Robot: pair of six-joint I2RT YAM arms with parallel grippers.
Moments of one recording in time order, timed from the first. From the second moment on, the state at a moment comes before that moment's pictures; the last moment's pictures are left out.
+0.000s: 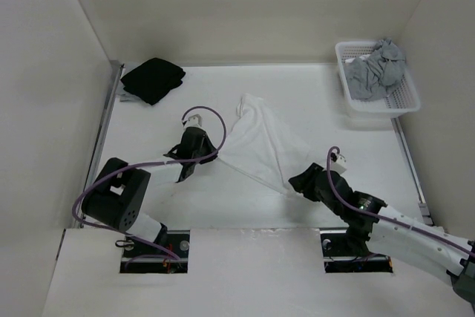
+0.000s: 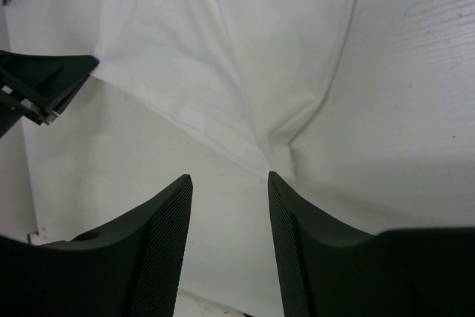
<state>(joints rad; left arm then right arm) -0.46 1.51 0.54 0.30 -0.07 -0.69 0.89 0.63 0.28 -0.26 0.39 1.16</state>
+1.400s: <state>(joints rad) -0.39 1.16 0.36 0.22 -0.04 -0.75 0.92 0.88 0.25 -0.21 0.30 1.21</state>
